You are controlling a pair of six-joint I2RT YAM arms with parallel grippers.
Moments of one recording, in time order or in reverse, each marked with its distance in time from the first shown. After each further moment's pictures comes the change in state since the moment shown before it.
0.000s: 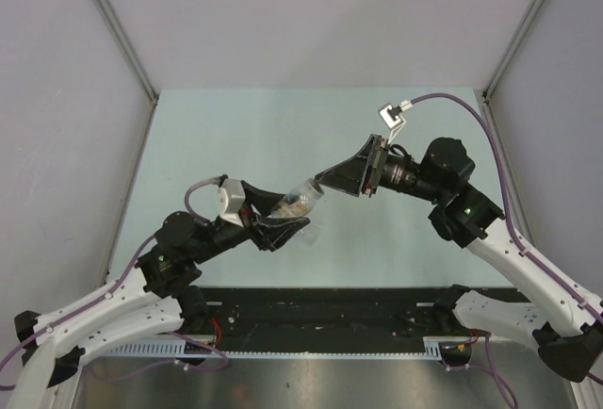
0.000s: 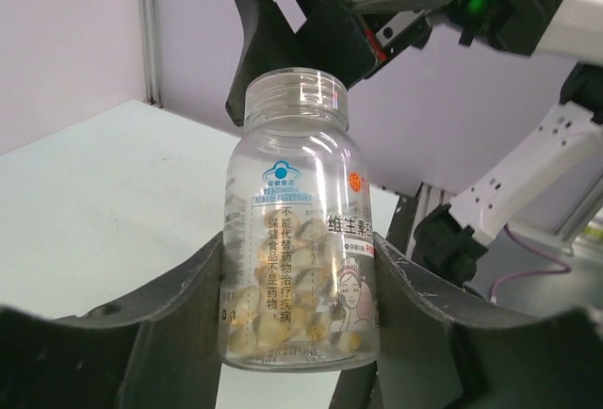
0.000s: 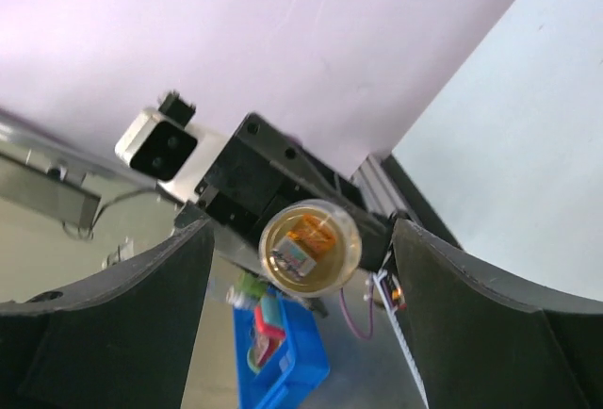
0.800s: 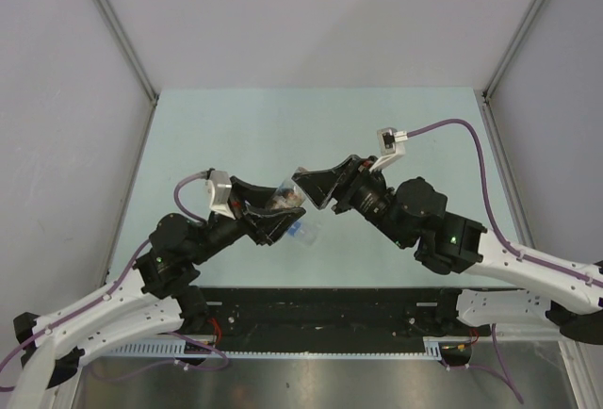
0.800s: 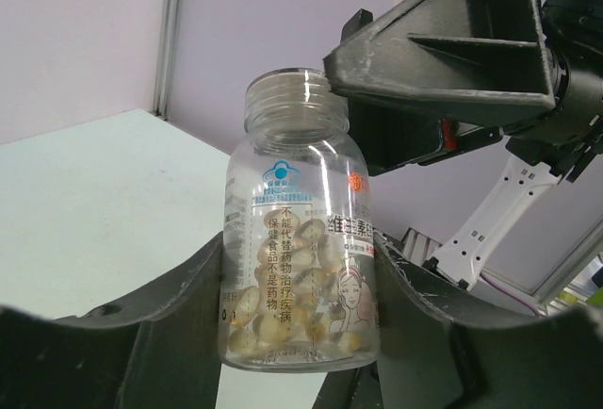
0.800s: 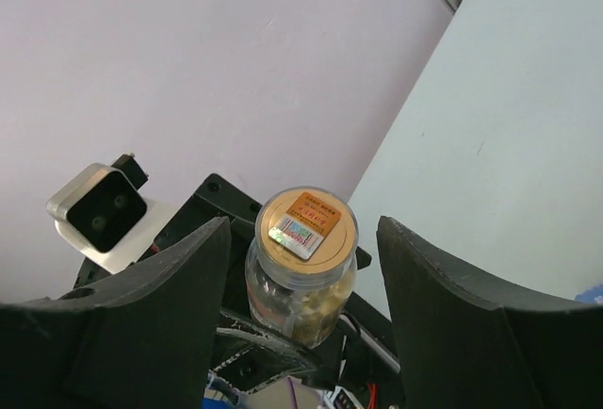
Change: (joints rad) left arm 0.000 -0.024 -0.006 0.054 -0.105 -0.135; right arm 0.505 0.016 0.032 0.006 0.959 -0.145
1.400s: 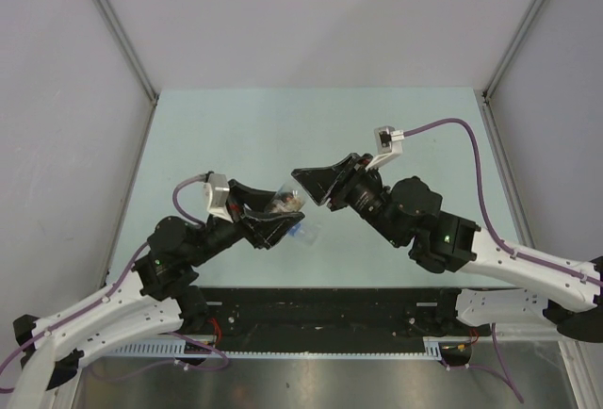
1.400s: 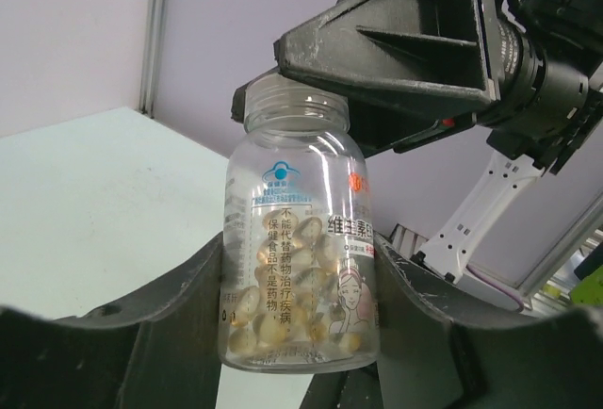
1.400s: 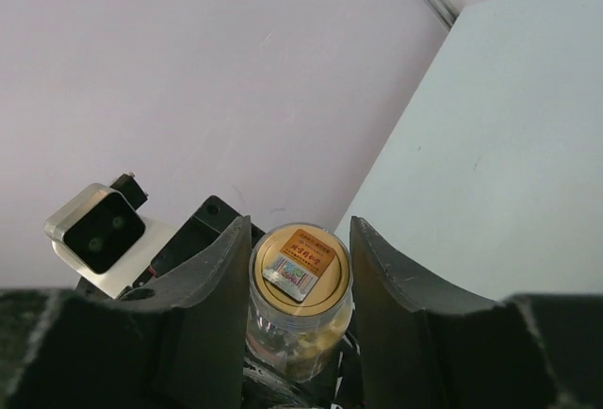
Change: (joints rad) left arm 0.000 -0.016 -0.019 0.000 0.027 -0.018; right arm 0.000 0.031 0.003 0.042 0.040 -0.029
